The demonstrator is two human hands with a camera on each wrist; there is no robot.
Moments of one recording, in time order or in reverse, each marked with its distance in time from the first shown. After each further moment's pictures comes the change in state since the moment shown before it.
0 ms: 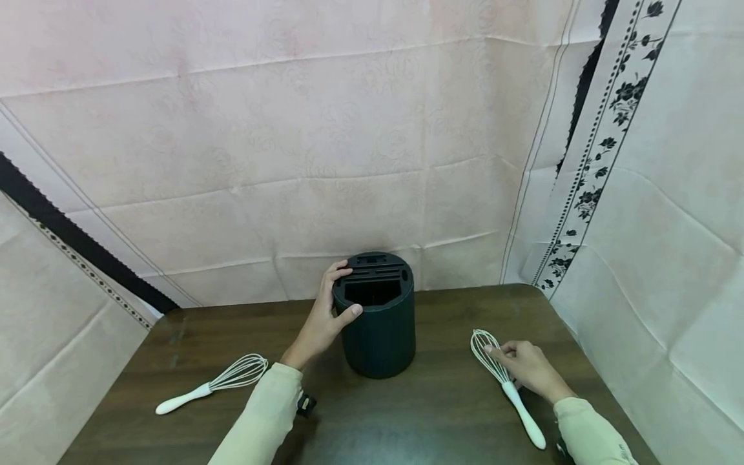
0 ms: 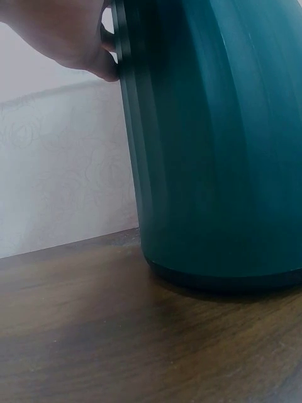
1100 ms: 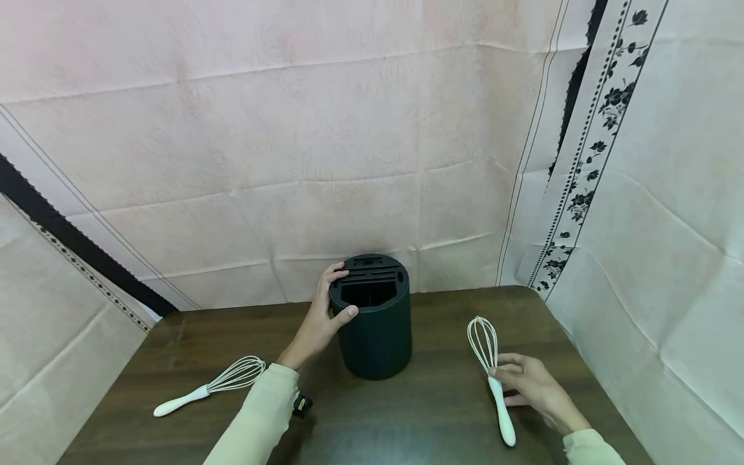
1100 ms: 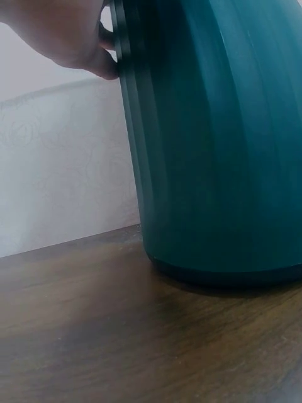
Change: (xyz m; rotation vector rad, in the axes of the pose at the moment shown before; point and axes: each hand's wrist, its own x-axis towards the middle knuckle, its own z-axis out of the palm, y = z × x) left_hand -0.001 0.000 -0.002 0.008 -0.006 0.003; right_hand -0.041 -0.003 0.007 0.431 -0.070 0.017
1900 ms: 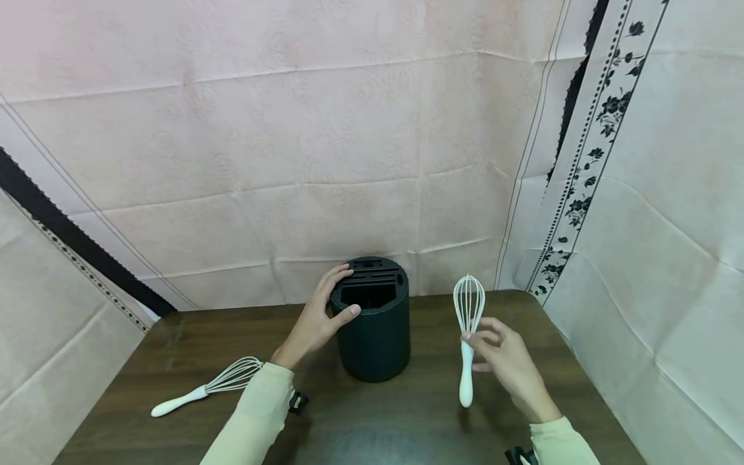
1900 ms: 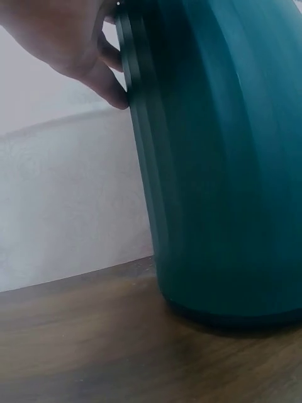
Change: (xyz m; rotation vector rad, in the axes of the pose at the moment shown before) left_hand 0.002 0.017 -0.007 0.192 -0.027 -0.023; right_hand -0.012 -0.082 0.038 0.135 0.173 -0.270
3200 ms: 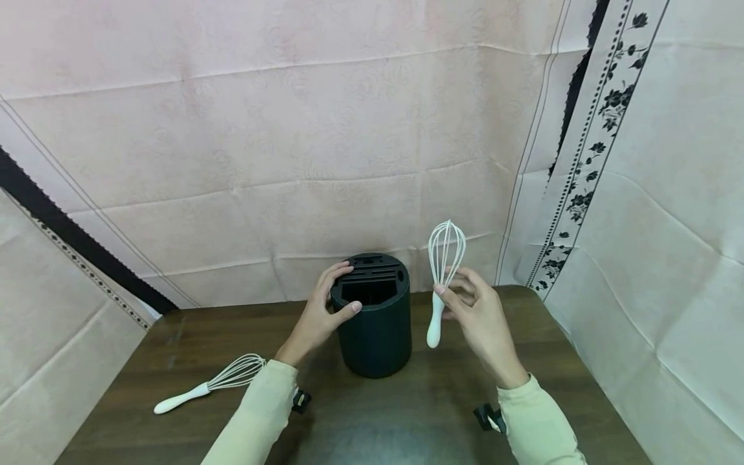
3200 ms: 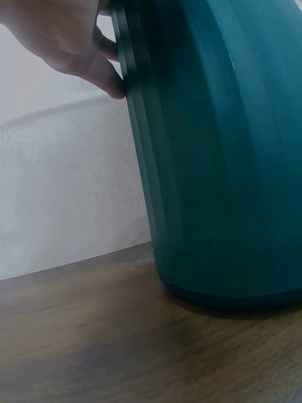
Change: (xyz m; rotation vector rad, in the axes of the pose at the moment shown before) left_hand 0.001 -0.004 0.003 -0.106 0.029 -0.016; right_hand 0.014 -0.077 0.040 -0.033 0.082 -0.295
